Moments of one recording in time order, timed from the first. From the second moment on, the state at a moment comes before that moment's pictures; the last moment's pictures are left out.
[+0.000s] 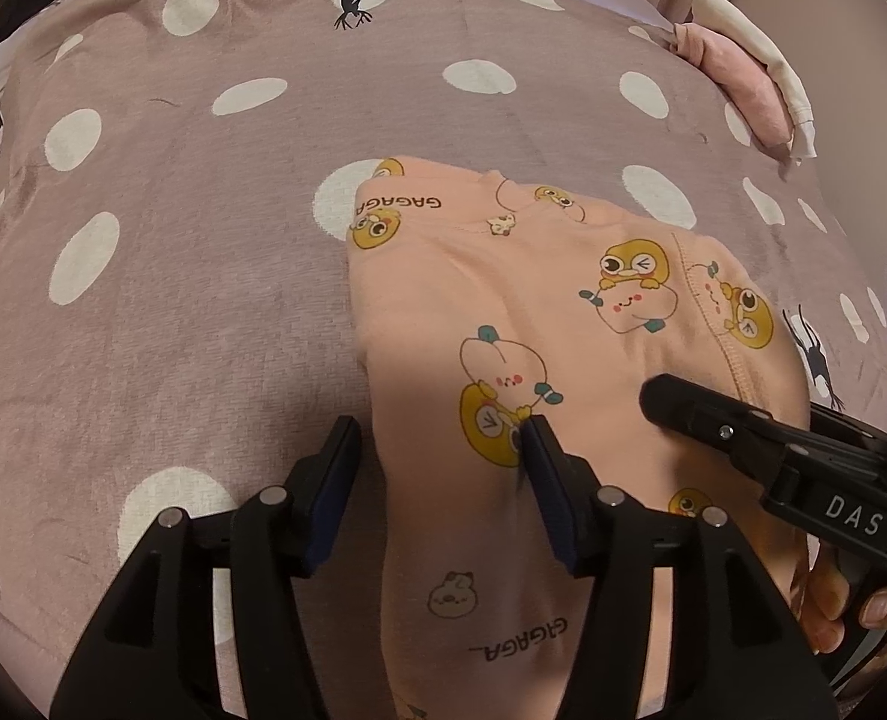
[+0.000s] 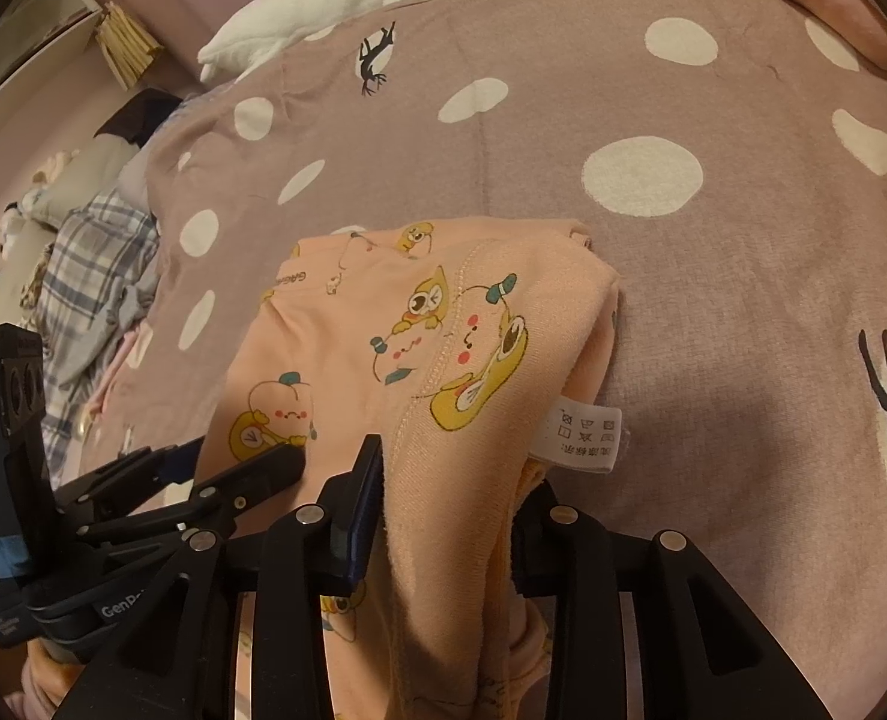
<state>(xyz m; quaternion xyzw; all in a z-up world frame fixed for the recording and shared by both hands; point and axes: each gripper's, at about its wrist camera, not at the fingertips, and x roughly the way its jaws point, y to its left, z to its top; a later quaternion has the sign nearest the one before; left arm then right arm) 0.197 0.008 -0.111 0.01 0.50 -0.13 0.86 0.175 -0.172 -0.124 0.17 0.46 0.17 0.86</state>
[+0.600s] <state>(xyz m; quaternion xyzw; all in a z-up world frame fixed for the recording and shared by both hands) 0.195 0.010 -0.111 0.01 0.50 -0.11 0.86 0.174 -0.174 -0.123 0.17 0.46 0.16 0.86</state>
